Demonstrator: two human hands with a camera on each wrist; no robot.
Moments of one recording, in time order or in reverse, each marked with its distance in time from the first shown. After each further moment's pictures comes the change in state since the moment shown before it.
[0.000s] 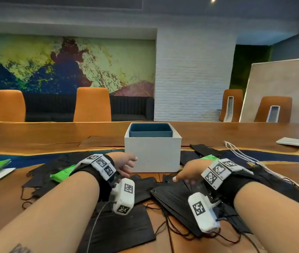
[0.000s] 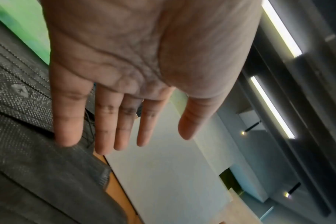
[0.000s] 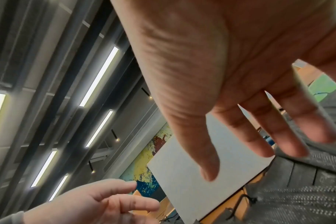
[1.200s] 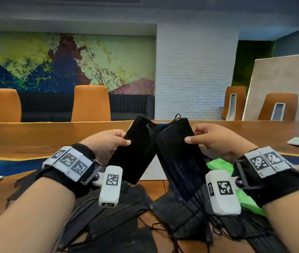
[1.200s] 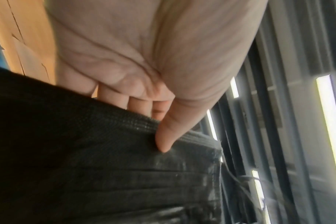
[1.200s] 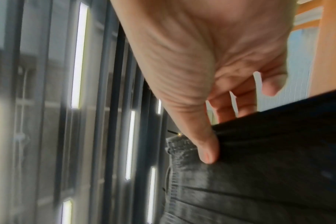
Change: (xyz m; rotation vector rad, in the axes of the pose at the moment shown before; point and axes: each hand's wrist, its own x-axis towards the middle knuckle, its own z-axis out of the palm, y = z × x) left_hand -0.001 0.036 -0.053 -0.100 -0.038 0.453; right_hand 0.000 0.019 -0.067 0.778 0.364 -0.527
